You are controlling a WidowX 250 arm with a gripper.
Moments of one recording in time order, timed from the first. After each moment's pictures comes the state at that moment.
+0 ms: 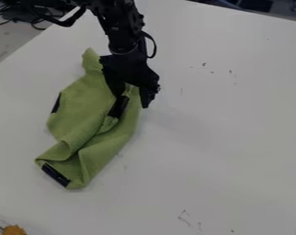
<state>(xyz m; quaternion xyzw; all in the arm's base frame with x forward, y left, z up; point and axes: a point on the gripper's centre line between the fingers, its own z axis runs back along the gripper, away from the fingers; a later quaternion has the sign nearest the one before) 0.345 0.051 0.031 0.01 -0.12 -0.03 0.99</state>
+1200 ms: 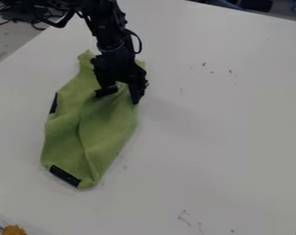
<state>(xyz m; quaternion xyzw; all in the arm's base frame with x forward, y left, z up) 0.357 0.074 0.018 -0.02 -0.11 -0.02 0.99</state>
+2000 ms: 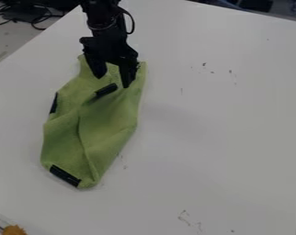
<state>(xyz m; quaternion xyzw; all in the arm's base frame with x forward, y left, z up) 0.352 0.092 0.050 0.01 -0.12 -0.02 0.99</state>
